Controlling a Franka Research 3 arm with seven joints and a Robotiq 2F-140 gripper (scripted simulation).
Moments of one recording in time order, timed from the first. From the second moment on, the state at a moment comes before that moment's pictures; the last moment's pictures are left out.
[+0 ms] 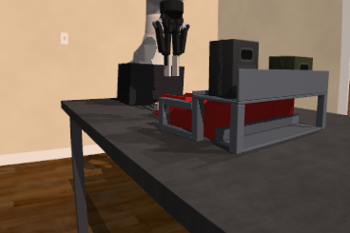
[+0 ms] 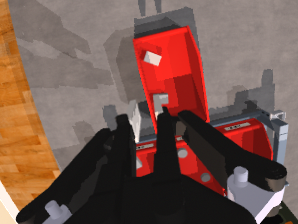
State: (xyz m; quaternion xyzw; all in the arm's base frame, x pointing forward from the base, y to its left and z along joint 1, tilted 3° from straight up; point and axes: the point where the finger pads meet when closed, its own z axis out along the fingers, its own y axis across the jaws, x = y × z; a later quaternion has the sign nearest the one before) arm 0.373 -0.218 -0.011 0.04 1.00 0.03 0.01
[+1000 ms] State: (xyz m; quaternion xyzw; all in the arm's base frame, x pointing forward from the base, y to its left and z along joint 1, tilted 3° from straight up) arm 0.372 -0.218 -0.002 0.04 1.00 0.03 0.01
